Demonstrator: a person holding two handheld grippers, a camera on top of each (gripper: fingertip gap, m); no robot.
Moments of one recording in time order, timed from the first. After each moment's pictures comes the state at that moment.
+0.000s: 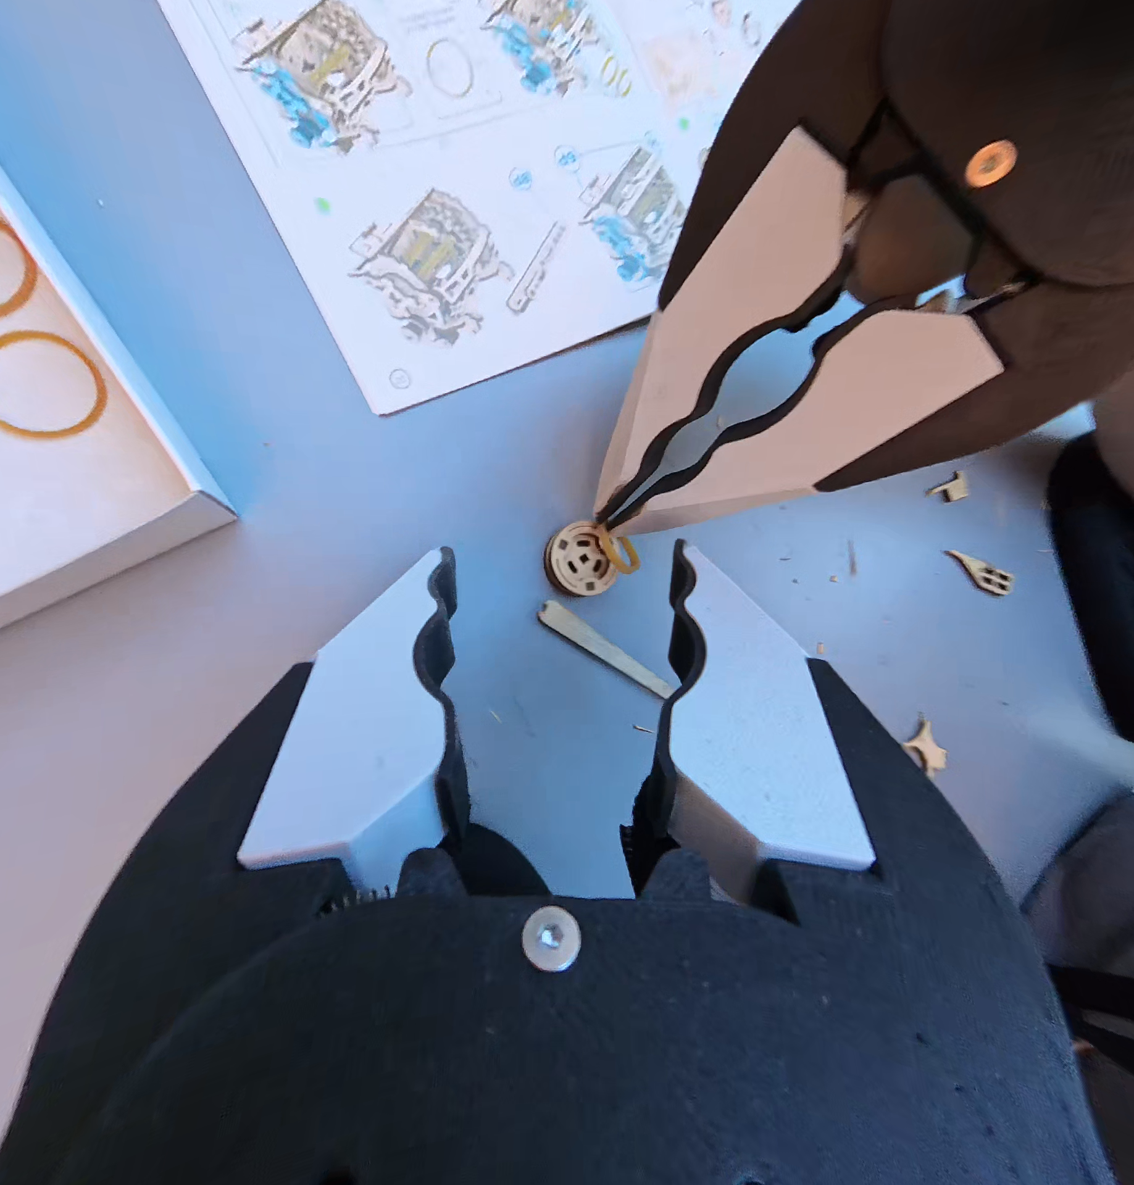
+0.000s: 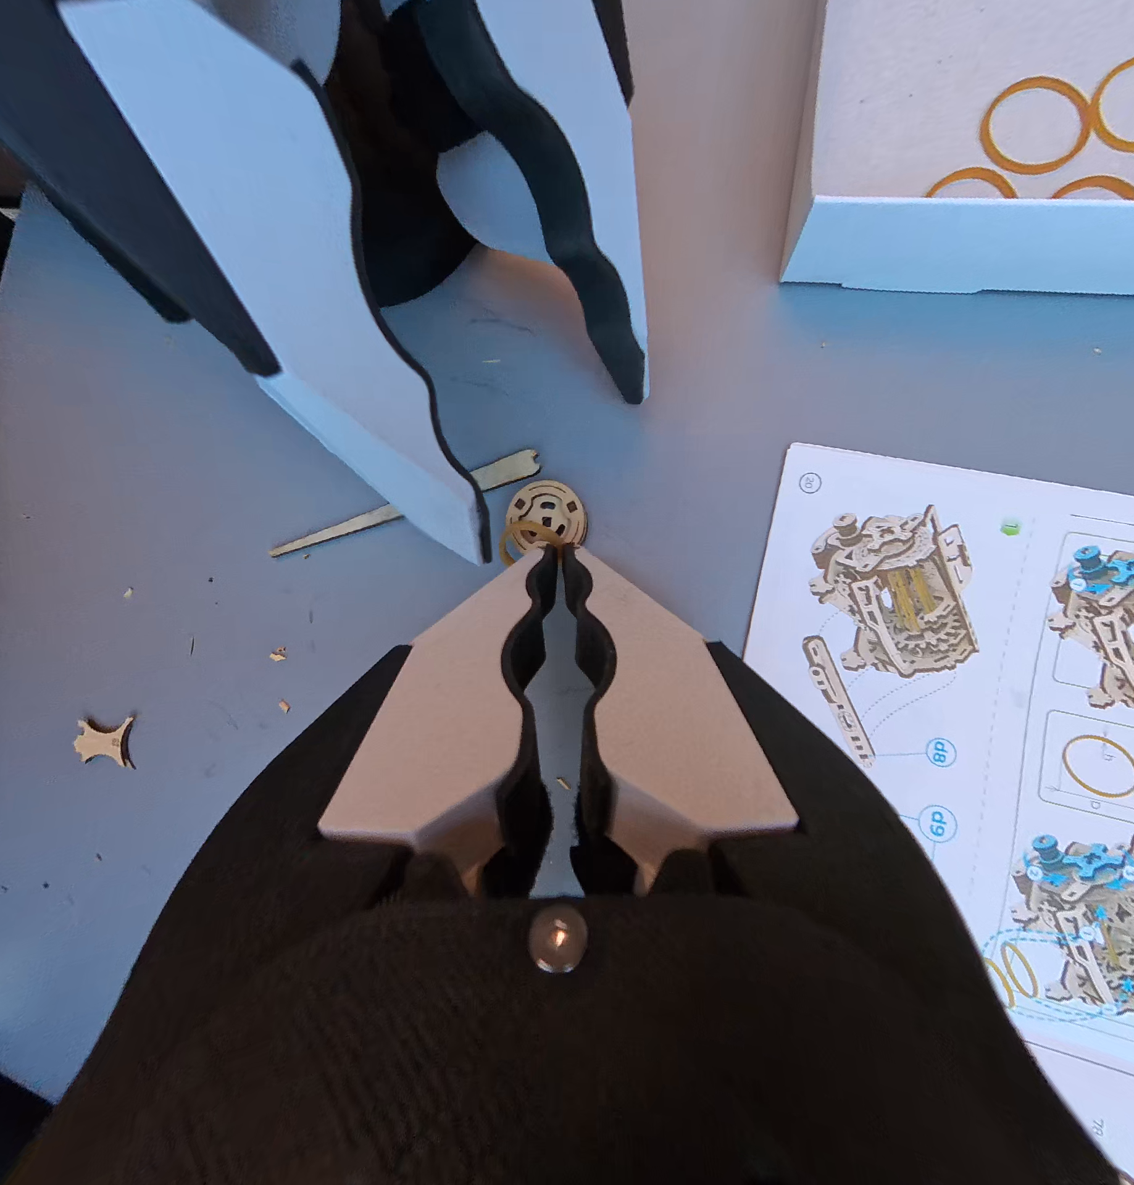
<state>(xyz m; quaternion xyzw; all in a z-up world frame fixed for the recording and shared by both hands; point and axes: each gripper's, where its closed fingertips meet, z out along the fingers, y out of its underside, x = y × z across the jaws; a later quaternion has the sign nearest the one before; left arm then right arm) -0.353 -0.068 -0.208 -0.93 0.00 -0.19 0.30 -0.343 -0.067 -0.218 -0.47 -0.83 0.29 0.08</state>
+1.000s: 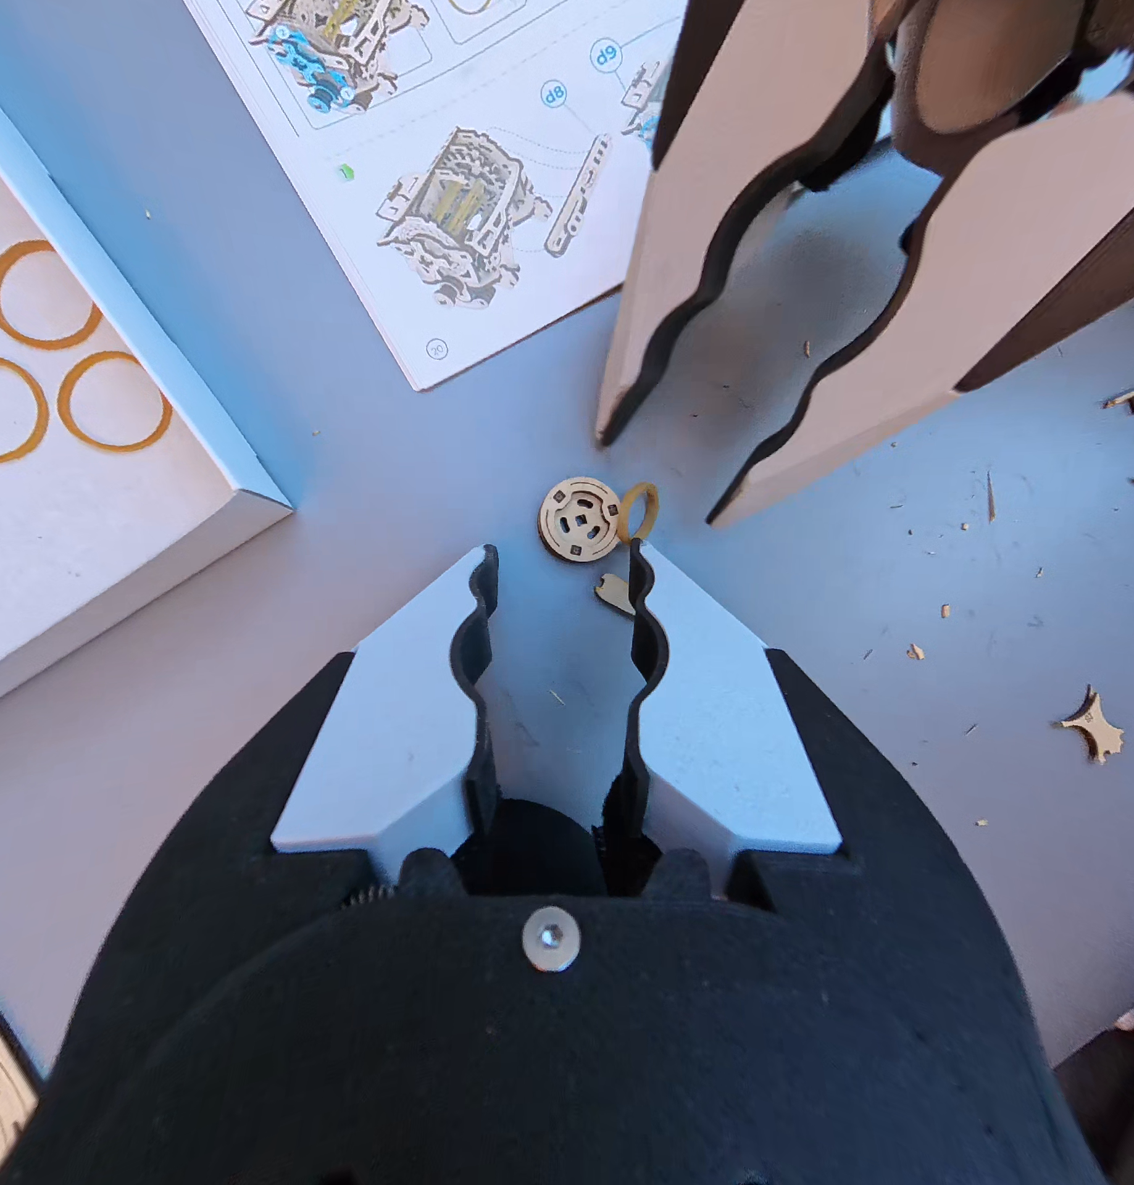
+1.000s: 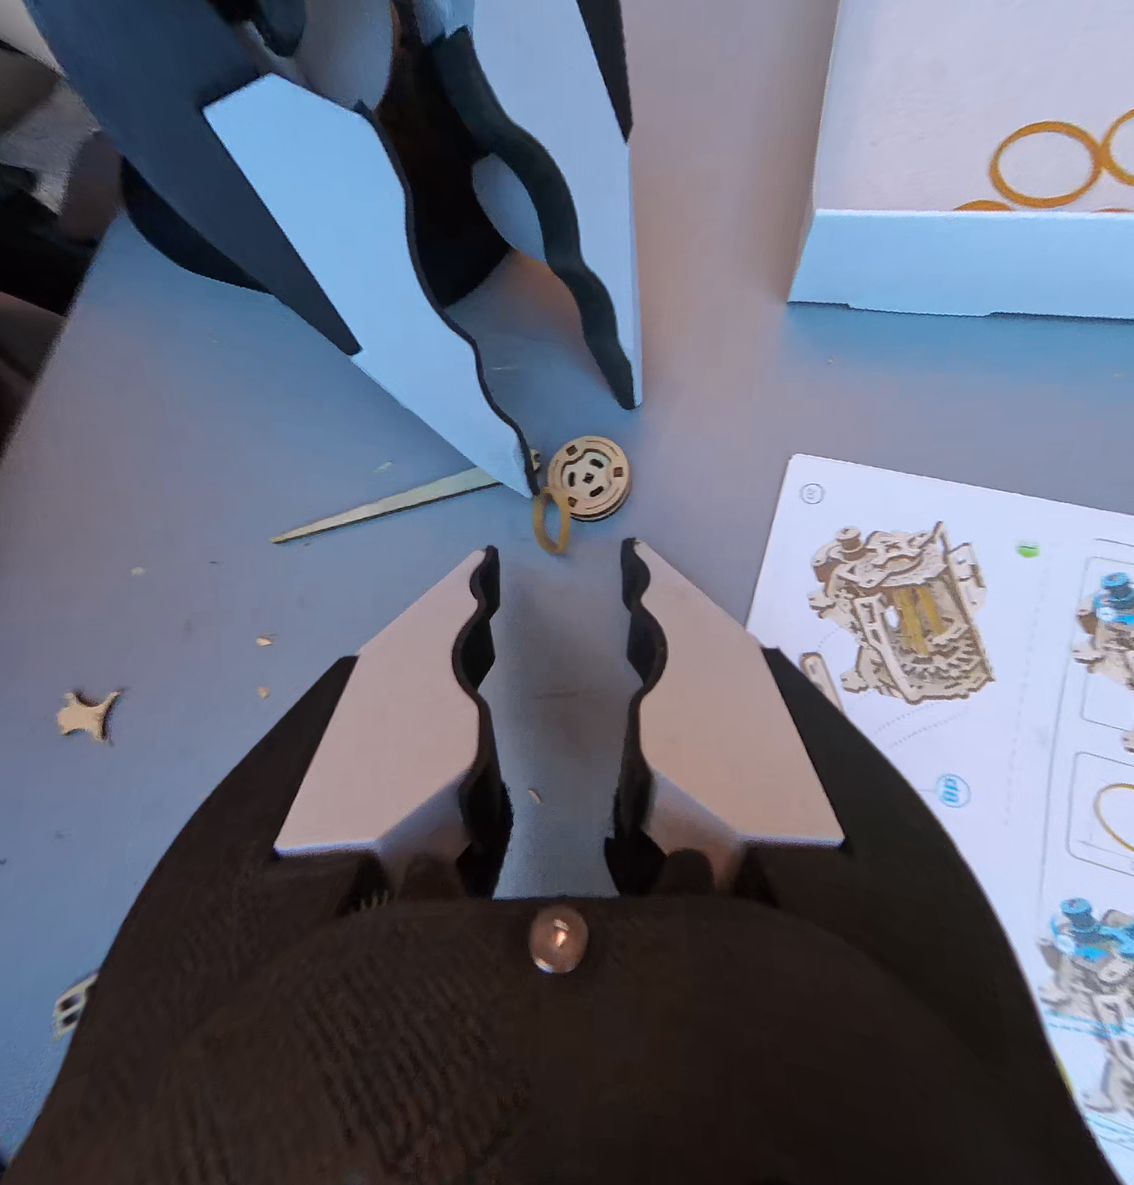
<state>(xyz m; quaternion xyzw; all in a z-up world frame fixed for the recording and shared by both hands) -0.367 -0.073 -0.225 -0.95 0.06 -0.10 0.28 -0.344 -0.066 -0.221 -0.44 -0.82 0.36 0.07</state>
